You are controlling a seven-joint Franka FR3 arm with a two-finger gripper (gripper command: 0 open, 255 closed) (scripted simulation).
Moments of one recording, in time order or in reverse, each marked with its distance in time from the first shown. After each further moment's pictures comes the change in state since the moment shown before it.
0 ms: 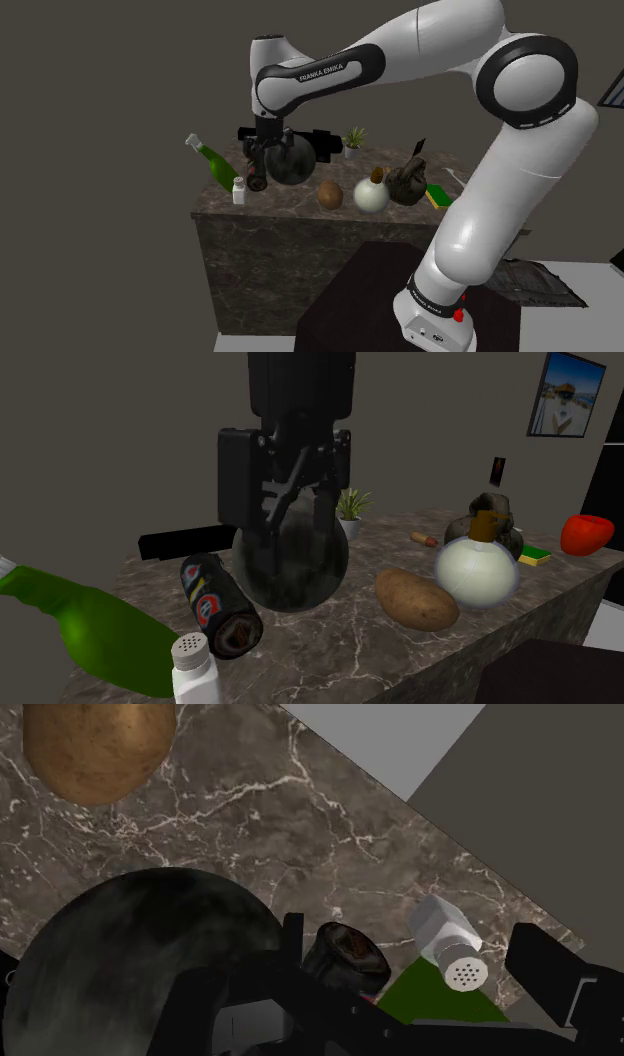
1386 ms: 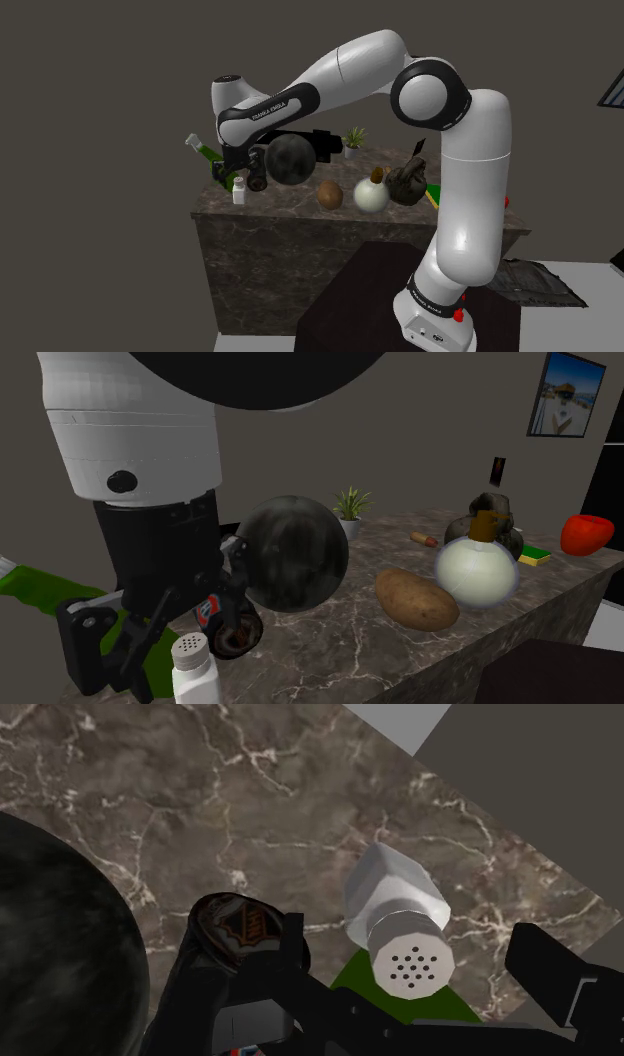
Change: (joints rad) arm 0.049 0.400 0.016 0.261 -0.083 0.122 0.141
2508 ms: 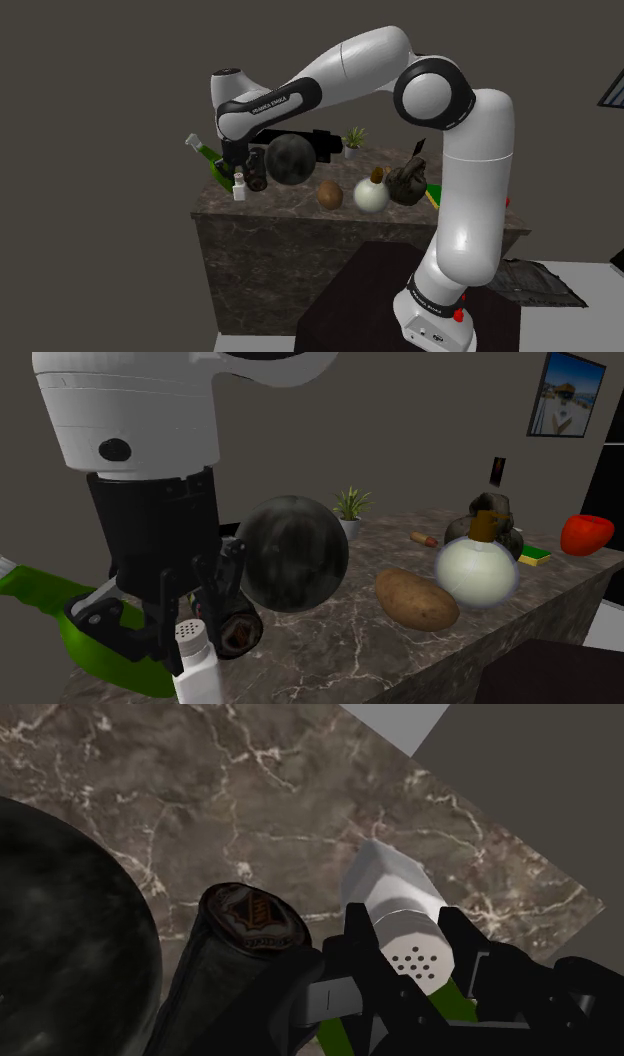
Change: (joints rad) arm -0.001 -0.017 0.002 0.018 0.005 -0.034 -0.005
